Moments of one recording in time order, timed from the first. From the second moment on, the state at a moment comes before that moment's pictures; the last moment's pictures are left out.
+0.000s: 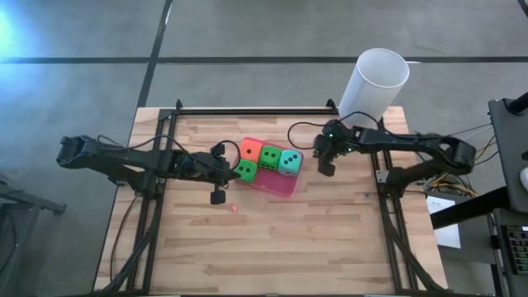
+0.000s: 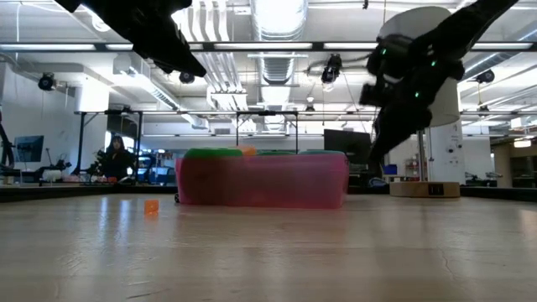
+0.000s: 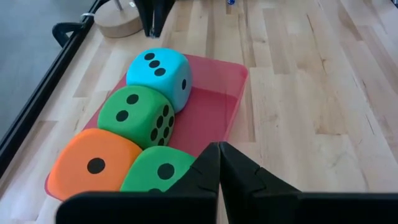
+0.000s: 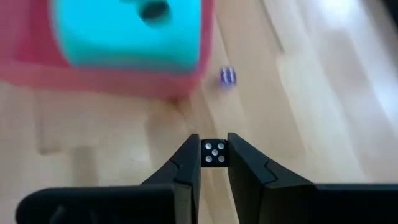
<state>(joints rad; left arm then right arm) -0.08 1.14 0.78 -0.29 -0.18 0.02 -0.49 1.30 0.65 -0.30 -0.12 -0.21</state>
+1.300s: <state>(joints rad) -0.08 1.14 0.78 -0.29 -0.18 0.02 -0.09 1.35 0.65 0.12 -0.13 -0.09</state>
